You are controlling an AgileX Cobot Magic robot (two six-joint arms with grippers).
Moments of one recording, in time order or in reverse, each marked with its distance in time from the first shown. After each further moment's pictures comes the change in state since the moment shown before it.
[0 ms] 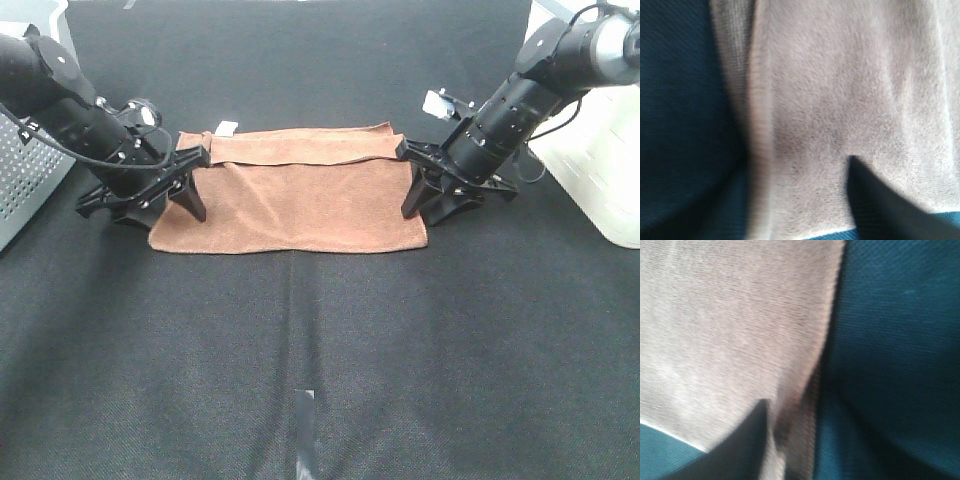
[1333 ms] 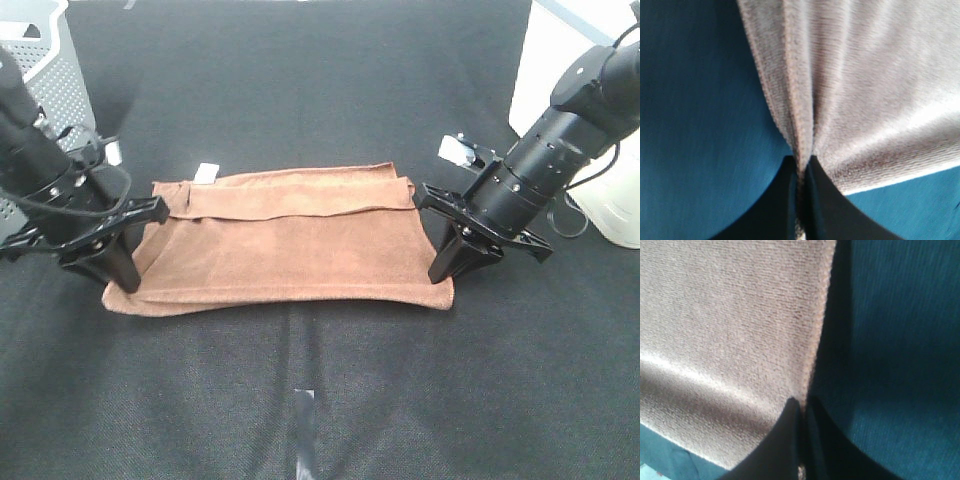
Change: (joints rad) left arm -0.008 -0.321 0.420 0.108 0.084 0.046; right arm 0.000 -0.257 0.468 0.060 -0.030 -0.074
